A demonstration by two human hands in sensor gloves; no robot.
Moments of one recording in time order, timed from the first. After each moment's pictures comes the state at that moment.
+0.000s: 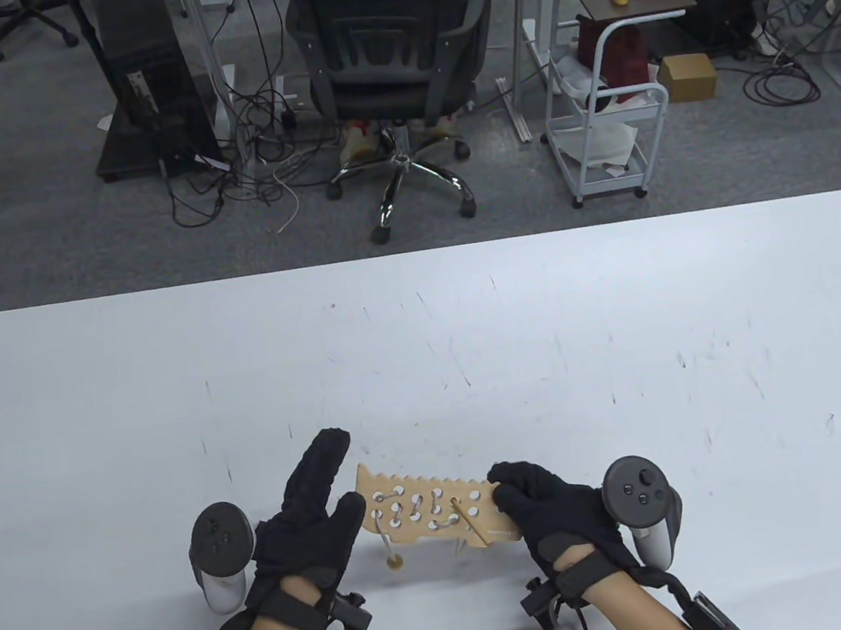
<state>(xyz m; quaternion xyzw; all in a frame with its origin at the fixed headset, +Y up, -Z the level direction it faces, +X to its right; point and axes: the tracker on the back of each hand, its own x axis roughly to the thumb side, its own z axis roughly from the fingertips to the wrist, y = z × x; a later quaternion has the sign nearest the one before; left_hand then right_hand) -0.223 -0.707 -0.299 0.03 -0.23 0.56 0.79 0.121 -0.736 -0.290 0.08 -0.03 0.80 0.60</state>
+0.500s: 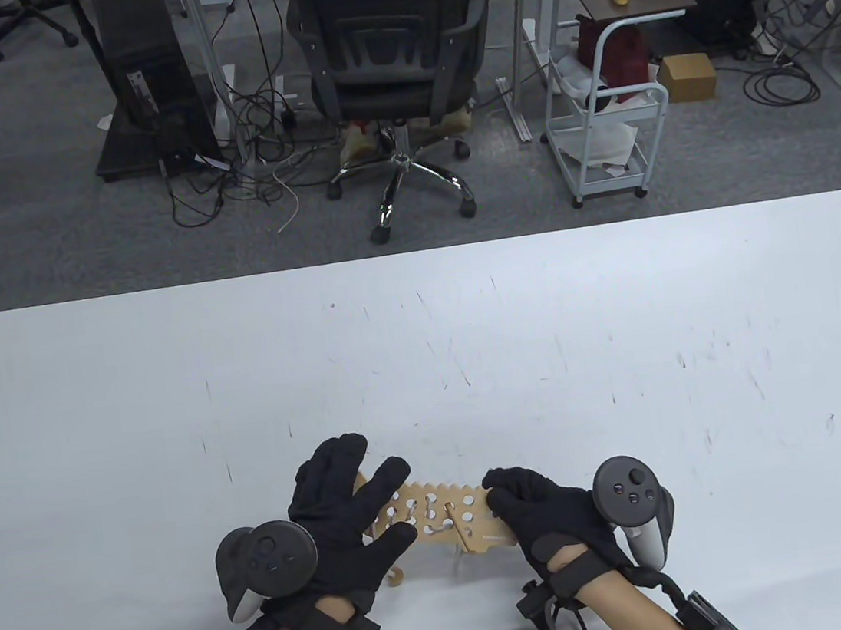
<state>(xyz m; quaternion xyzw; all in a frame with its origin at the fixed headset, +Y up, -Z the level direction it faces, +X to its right) -0.193 -0.695 -0.281 0.07 -0.27 0.35 0.89 0.116 -0.743 -0.292 0.07 0.00 0.80 0.59</state>
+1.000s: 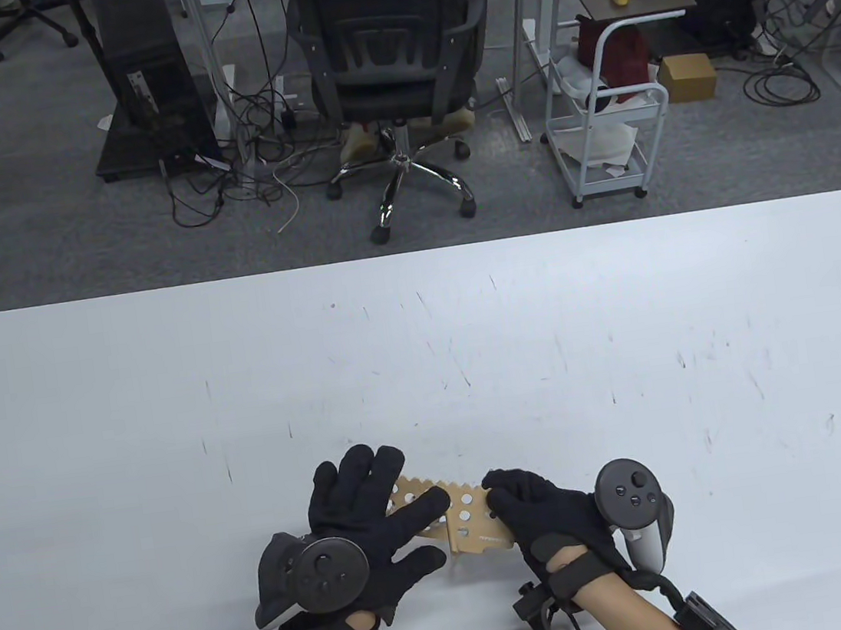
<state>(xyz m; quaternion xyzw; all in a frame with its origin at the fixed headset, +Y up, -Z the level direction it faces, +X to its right) -0.163 -0.695 -0.267 0.08 -0.30 0.22 0.92 0.114 -0.745 -0.289 0.06 0.00 0.79 0.61</state>
